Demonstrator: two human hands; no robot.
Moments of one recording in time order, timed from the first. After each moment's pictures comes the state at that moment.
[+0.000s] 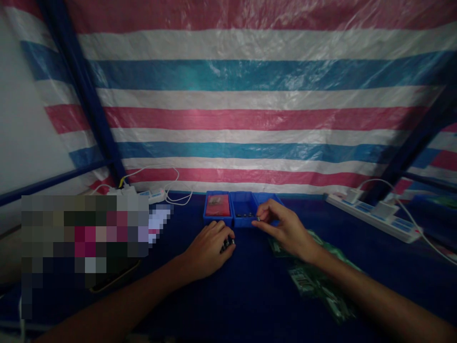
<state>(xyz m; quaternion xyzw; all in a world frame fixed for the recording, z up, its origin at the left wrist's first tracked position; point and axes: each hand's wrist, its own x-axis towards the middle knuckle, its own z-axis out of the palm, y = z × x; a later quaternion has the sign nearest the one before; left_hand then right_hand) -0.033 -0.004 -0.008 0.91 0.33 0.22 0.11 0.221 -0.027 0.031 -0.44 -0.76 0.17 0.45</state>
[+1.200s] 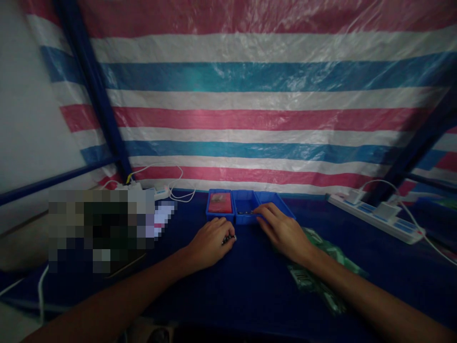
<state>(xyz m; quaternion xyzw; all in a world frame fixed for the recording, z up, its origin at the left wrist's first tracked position) -0.031 0.001 -0.013 0.91 0.34 0.23 0.10 0.225 -0.033 0.012 -0.50 -0.82 -0.06 0.28</state>
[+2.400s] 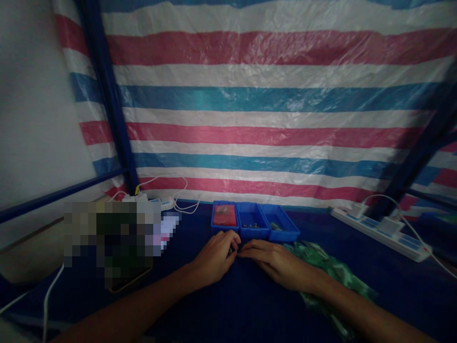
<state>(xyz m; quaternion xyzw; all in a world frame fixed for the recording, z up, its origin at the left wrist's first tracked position) -0.034 -0.001 -0.016 0.87 0.34 0.28 0.22 0.205 -0.042 0.009 -0.33 -0.92 0.14 0.17</state>
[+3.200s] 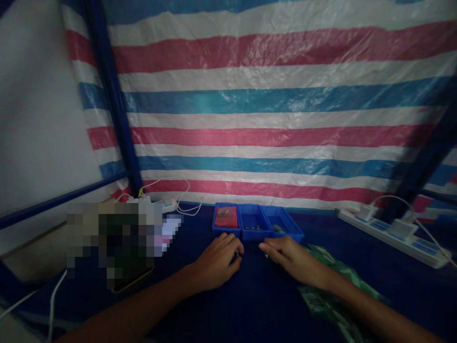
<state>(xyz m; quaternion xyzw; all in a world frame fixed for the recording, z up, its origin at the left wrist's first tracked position) -0.034 -0.007 -0.005 0.91 0.31 0.22 0.13 0.224 -0.033 0.012 -0.45 -0.83 0.20 0.25</state>
